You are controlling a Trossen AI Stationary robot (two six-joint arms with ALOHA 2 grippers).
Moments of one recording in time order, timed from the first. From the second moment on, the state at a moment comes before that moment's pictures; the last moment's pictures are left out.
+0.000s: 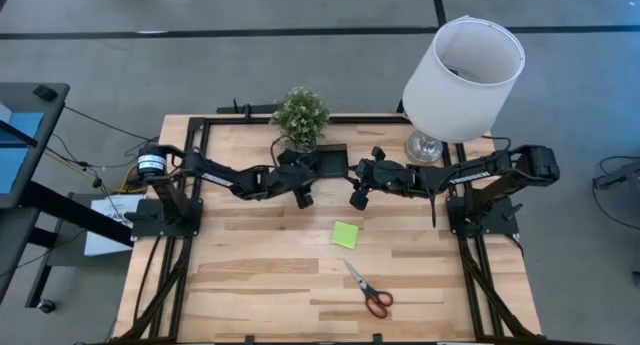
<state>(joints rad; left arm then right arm) 0.15 1.75 0.75 0.42 -0.40 0.05 -0.08 1.43 0.64 0.27 0.34 0.01</state>
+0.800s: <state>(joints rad) -0.15 1.75 0.80 0.45 0.03 0.15 -0.08 1.43 0.64 0.27 0.34 0.01</state>
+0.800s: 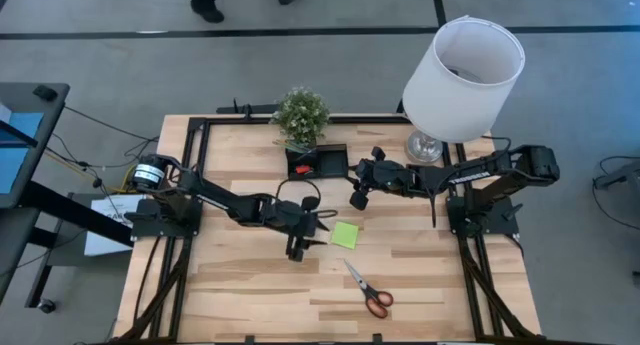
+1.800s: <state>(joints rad) -0.17 2.11 0.98 0.63 -0.04 0.17 -0.09 1.43 0.64 0.22 0.34 0.25</state>
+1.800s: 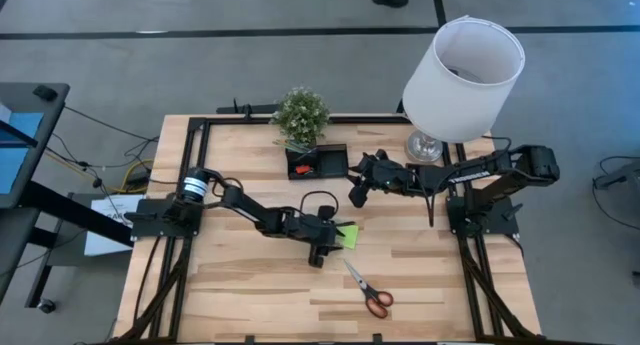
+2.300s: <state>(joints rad) -0.16 2.12 1.02 0.46 -0.21 0.15 -0.08 1.43 0.64 0.22 0.34 0.29</state>
